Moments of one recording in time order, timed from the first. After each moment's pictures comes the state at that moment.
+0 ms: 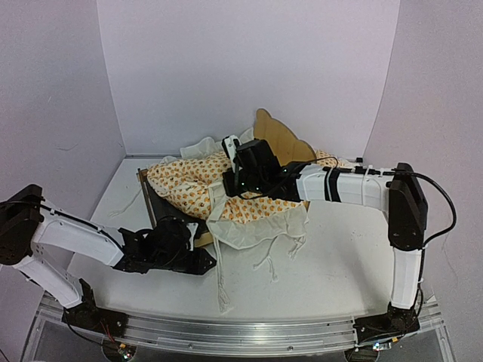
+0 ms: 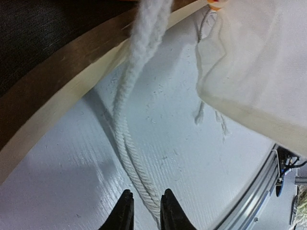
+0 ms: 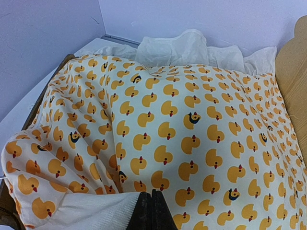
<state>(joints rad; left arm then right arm) -1.07 1.44 0.58 0.15 0.00 -0.81 0.92 2.00 1.58 -0.09 0.24 0.20</state>
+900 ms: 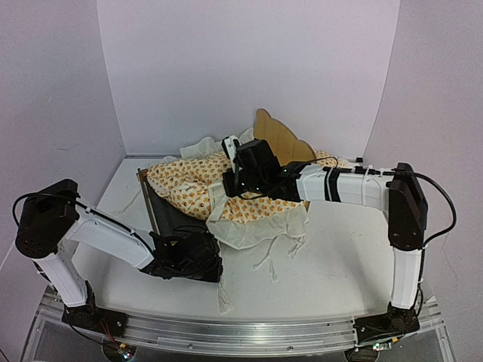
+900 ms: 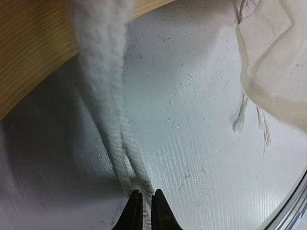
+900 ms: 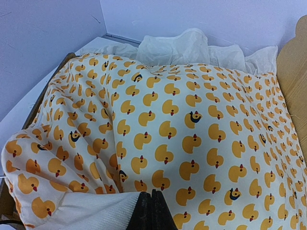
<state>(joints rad) -1.18 1.71 0.76 0.03 -0.18 -0.89 0.92 2.00 1.58 -0.10 0.23 0.20</state>
